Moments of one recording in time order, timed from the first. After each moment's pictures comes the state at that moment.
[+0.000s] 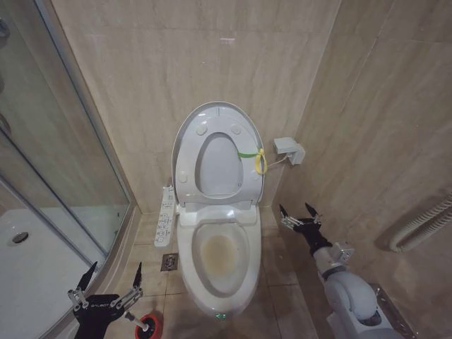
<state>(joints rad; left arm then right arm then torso) 2.11 -1.42 -0.67 -2.50 -0.04 -0.08 -0.10 -1.34 1.23 0.62 1.97 0.43 -0.07 -0.03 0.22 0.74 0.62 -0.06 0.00</state>
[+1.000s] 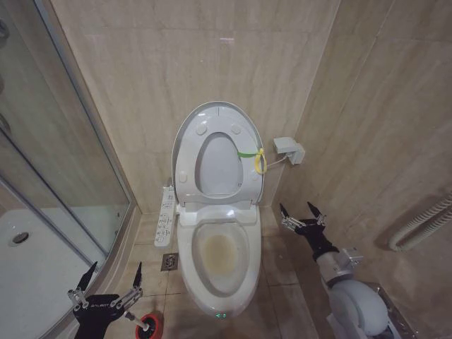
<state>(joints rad) 2.11 -1.42 -0.67 -2.50 -0.04 -0.08 -0.10 -1.43 1.26 0.64 2.15 0.41 -0.11 -0.01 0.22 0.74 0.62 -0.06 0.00</state>
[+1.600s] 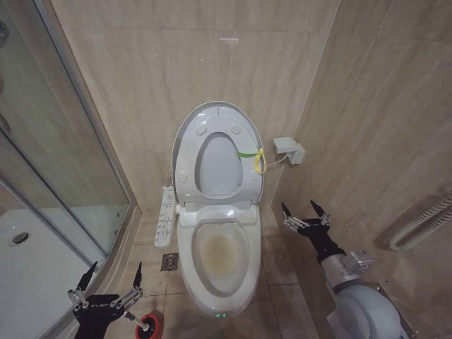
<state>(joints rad) 2.11 -1.42 -0.67 -2.50 -0.04 -0.08 -0.10 -1.47 1.25 0.66 2.23 0.43 -0.14 0.01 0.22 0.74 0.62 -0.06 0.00</state>
